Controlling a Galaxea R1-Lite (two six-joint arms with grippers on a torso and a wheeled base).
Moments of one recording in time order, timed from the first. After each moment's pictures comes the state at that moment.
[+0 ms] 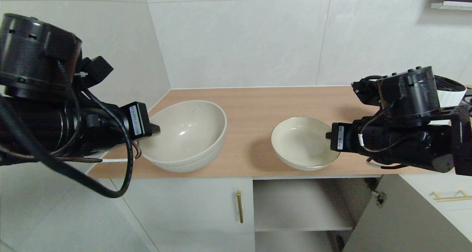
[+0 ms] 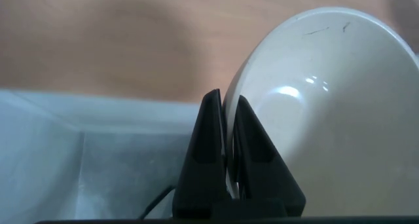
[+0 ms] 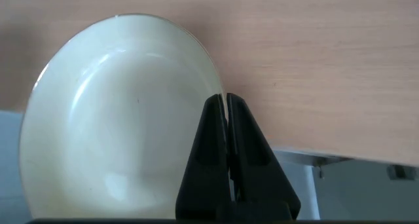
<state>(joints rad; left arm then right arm) -0.43 1.45 -1.20 0.33 0.16 -0.53 0.59 1.61 -1.05 -0.10 -0.28 0.38</state>
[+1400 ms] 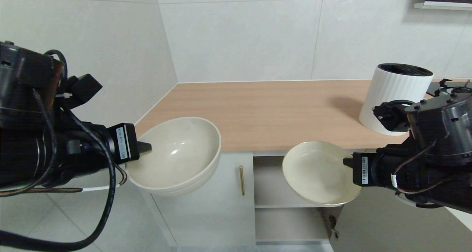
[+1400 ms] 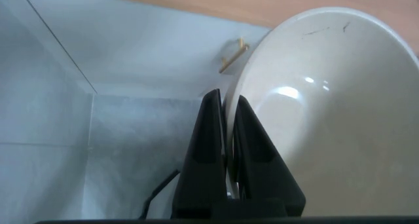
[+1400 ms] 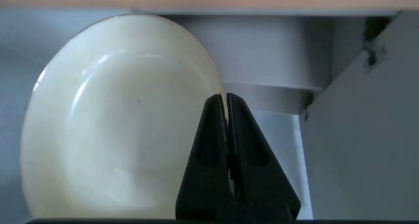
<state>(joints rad) -0.45 1.36 -1.08 0.33 0.17 -0.54 0.66 1.46 -0.85 -0.05 -0.35 0.41</state>
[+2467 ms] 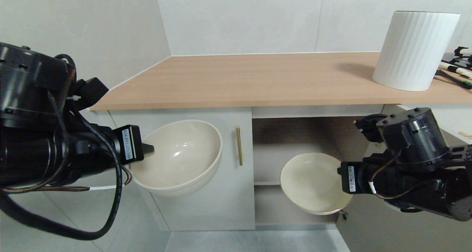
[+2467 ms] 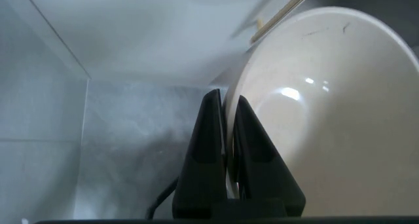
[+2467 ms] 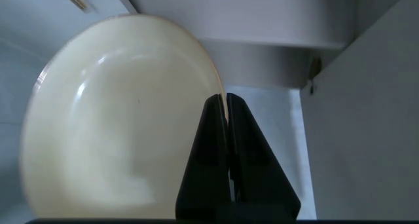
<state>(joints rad) -0.45 1.39 -1.08 0.33 0.16 -0.54 0.66 1.55 -0.84 -0.06 -0.37 0.41</state>
